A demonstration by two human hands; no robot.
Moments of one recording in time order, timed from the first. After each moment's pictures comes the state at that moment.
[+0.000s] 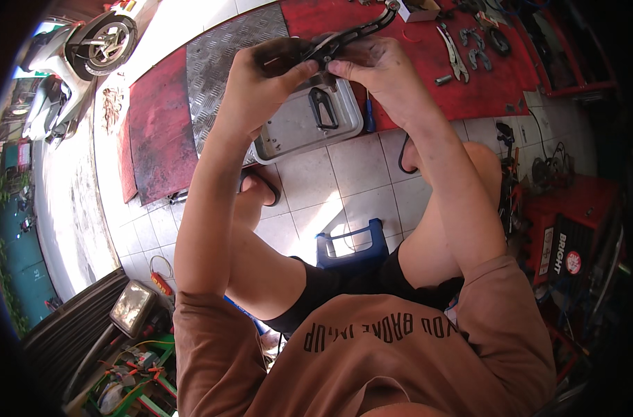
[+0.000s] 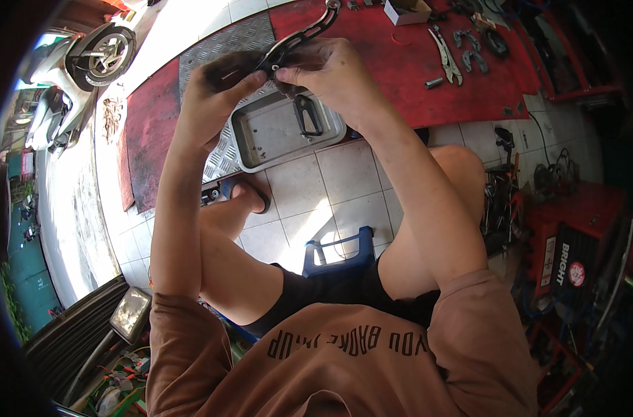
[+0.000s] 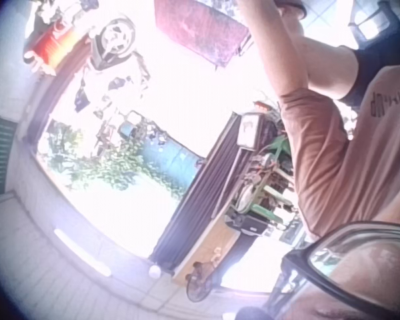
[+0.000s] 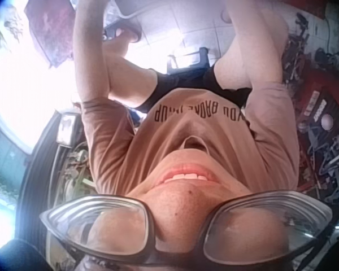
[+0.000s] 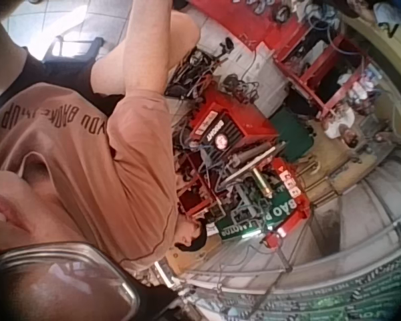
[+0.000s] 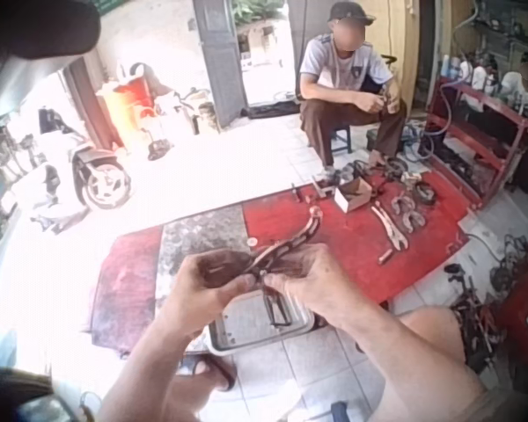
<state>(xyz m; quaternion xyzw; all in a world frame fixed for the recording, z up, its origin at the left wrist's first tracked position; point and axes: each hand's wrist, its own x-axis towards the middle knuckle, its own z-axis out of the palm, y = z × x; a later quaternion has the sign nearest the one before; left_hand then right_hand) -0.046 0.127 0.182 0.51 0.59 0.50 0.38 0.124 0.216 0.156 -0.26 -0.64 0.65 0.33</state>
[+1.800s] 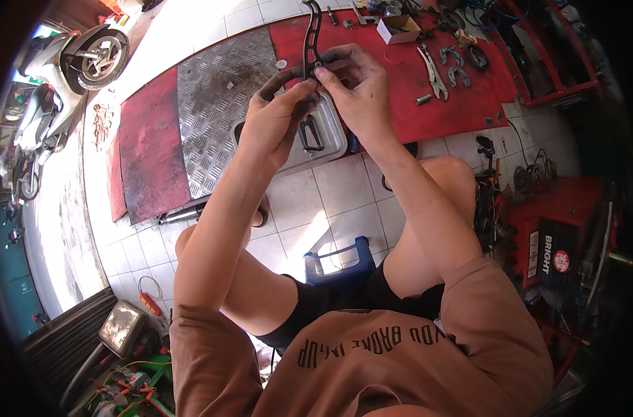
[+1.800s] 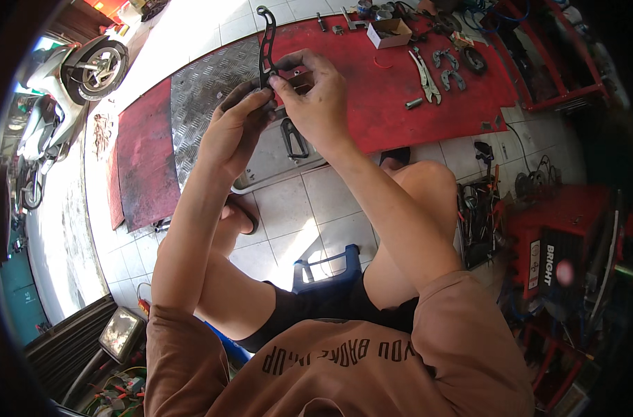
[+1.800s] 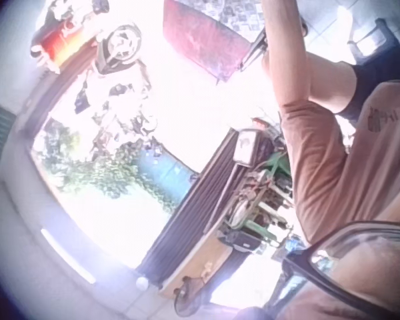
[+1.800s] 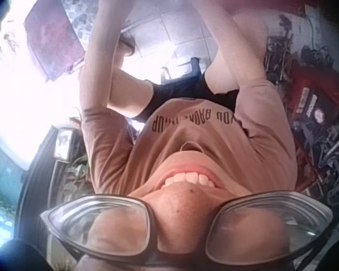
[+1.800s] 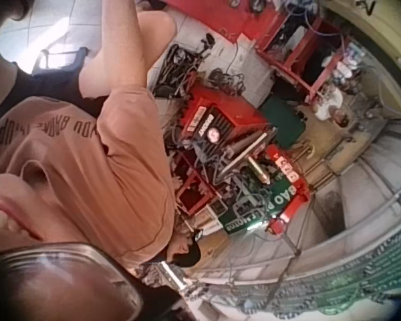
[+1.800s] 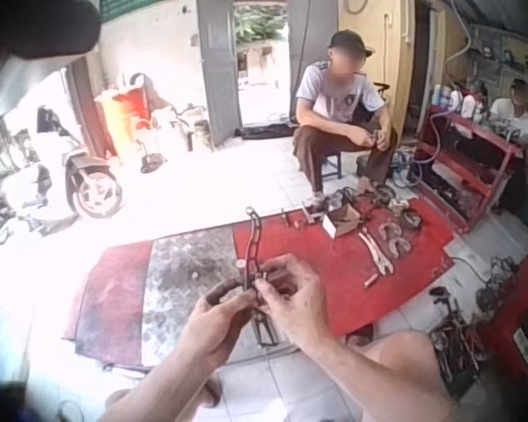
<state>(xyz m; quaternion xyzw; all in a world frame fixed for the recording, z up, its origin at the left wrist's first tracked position) -0.014 0.130 0.171 0.19 0.46 0.65 0.57 0.098 0.211 0.145 -0.29 -0.63 0.49 0.53</state>
